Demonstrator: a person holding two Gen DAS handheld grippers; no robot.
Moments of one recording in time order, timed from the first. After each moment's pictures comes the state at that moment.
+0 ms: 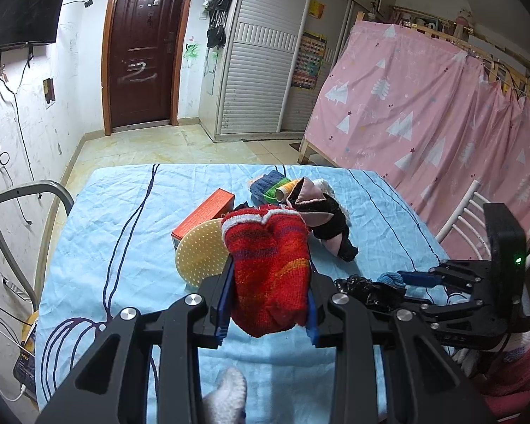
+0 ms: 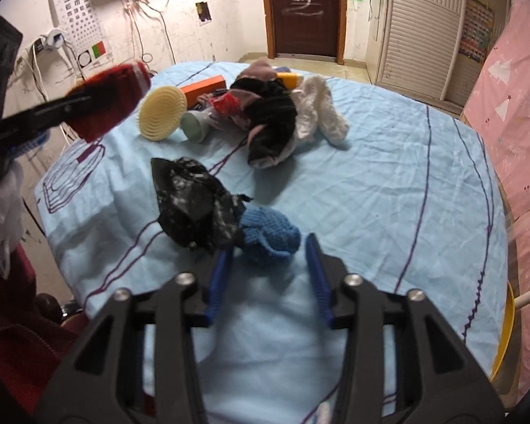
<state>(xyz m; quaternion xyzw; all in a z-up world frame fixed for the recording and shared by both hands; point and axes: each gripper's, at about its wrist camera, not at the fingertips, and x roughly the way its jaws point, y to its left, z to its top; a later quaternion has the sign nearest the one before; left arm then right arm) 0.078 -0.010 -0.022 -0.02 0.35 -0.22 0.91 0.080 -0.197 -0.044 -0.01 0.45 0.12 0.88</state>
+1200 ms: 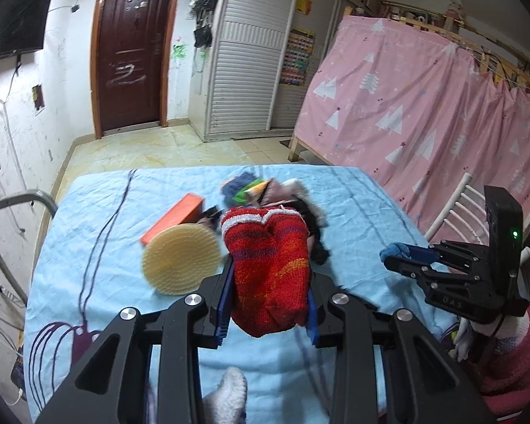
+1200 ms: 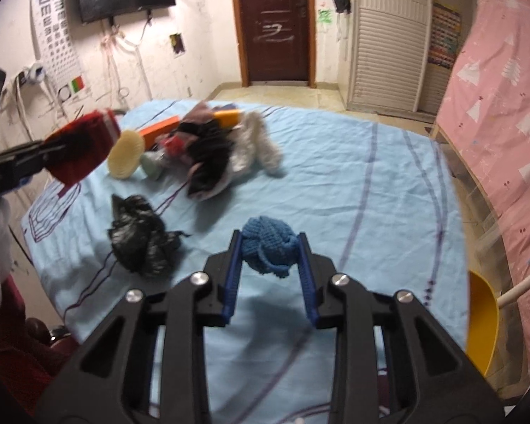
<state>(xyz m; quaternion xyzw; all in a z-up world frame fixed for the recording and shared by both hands) 0.074 -0.045 -0.012 0.00 0.35 -0.24 0.90 0.078 -0.245 -0.031 0.02 0.40 0.07 0.91</state>
